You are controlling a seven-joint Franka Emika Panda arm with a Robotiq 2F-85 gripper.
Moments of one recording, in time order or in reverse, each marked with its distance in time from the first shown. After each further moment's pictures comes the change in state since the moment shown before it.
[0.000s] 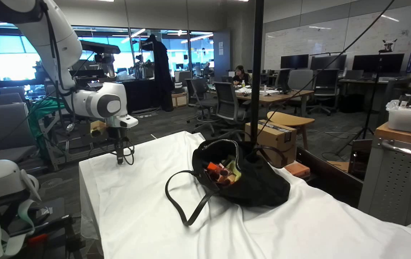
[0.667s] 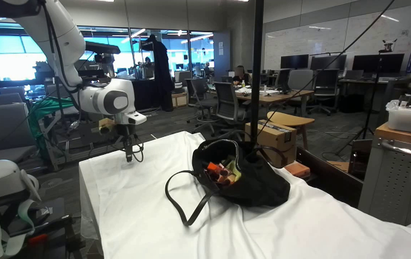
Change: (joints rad) arm -0.022 -0.030 -0.050 0.007 0.000 -0.027 -0.040
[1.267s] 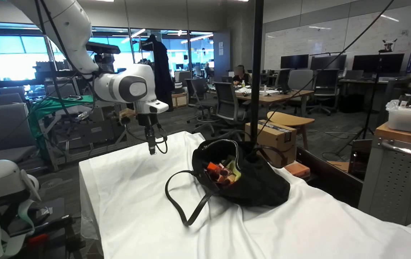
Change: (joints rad) arm -0.122 -0.102 -0.081 0.000 -0.005 -0.055 -0.103
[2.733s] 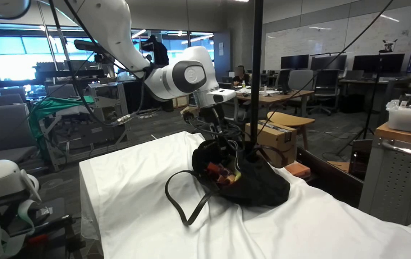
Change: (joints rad) arm -0.194 0.116 -0.244 0.275 -0.176 -0.041 -0.056
